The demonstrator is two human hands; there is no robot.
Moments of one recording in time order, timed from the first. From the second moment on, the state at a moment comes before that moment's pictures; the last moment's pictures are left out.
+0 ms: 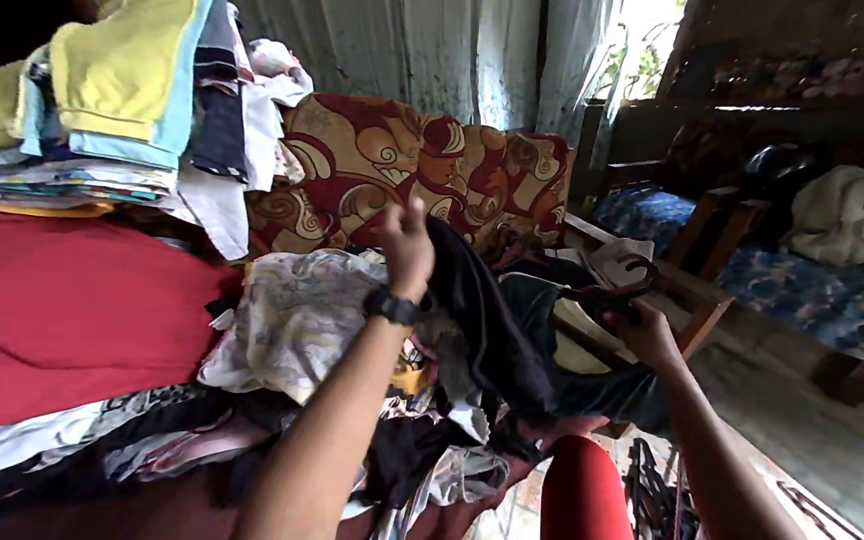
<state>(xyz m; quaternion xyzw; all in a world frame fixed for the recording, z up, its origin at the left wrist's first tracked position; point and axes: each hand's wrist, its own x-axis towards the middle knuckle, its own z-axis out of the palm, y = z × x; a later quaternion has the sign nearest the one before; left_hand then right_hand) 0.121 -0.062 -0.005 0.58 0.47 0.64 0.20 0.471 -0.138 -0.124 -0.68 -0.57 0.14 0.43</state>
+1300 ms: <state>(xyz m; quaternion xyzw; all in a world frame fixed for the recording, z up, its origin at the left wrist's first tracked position) 0.184 -0.079 -0.104 0.74 0.52 0.37 0.19 0.407 -0.200 -0.125 -0.73 -0.56 0.06 0.39</state>
